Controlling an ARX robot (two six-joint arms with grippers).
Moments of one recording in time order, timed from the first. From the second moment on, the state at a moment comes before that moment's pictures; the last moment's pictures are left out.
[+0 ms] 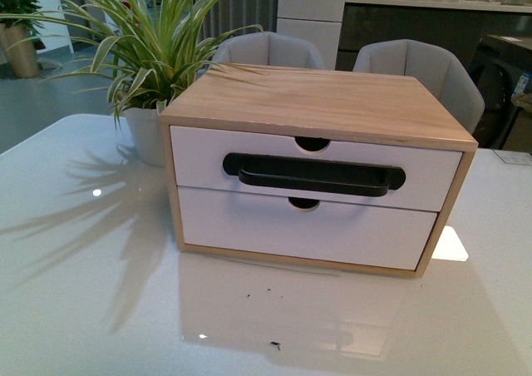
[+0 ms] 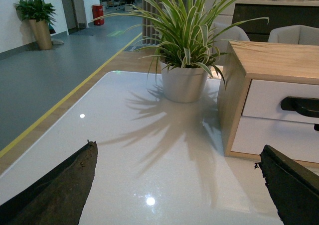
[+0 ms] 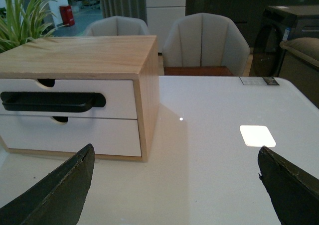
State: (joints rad) left arm 0.00 0.01 0.01 0.00 0.00 0.00; right arm 0.00 0.01 0.03 0.00 0.00 0.00
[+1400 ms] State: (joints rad) left arm -0.35 0.88 0.27 0.39 0.13 0.30; right arm -0.09 0.82 0.41 -0.06 -0.34 -0.40
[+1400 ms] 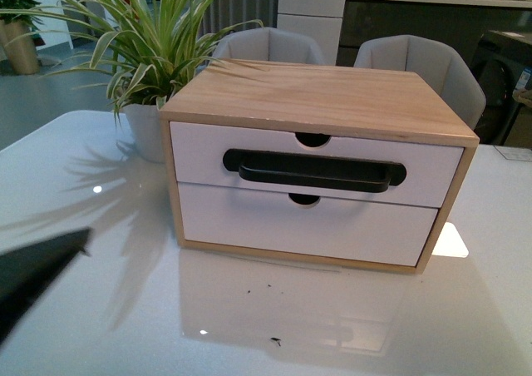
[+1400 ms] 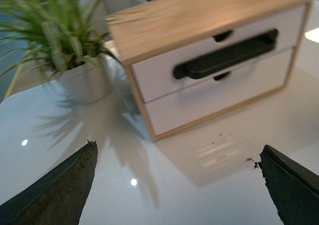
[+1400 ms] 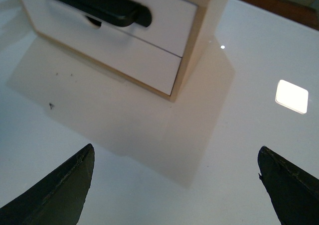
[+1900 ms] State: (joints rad) left arm -0.44 1.58 0.82 0.21 0.32 0.78; right arm 0.09 1.31 0.75 -0.14 -0.34 -0.93
